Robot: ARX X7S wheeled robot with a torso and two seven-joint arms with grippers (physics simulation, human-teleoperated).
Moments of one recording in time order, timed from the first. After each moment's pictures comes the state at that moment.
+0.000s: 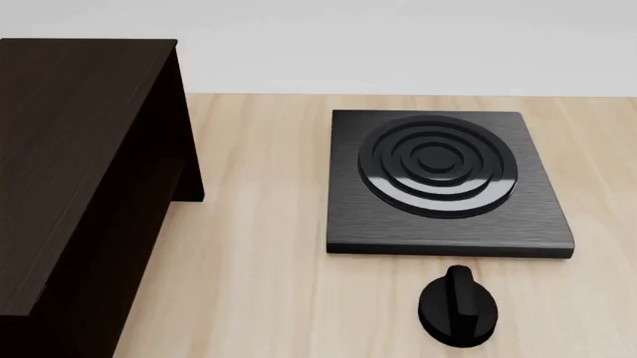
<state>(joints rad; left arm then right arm) 0.00 -0.51 -0.73 0.69 -0.45 -0.69 -0.37 -0.34 0.78 0.69 -0.43 0.88 1.11 0.45</state>
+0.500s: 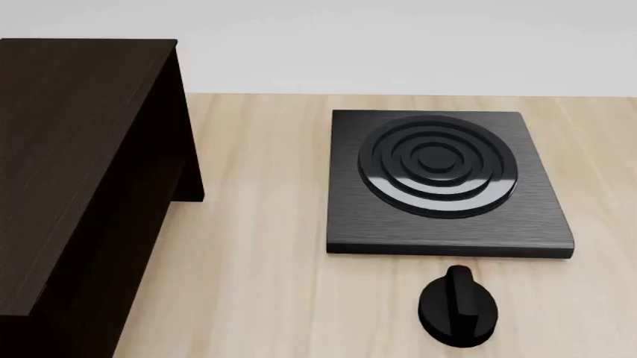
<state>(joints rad) 0.00 -0.52 -0.73 0.70 -0.46 -0.70 -0.38 -0.34 0.78 0.66 -0.39 0.86 1.09 0.44</state>
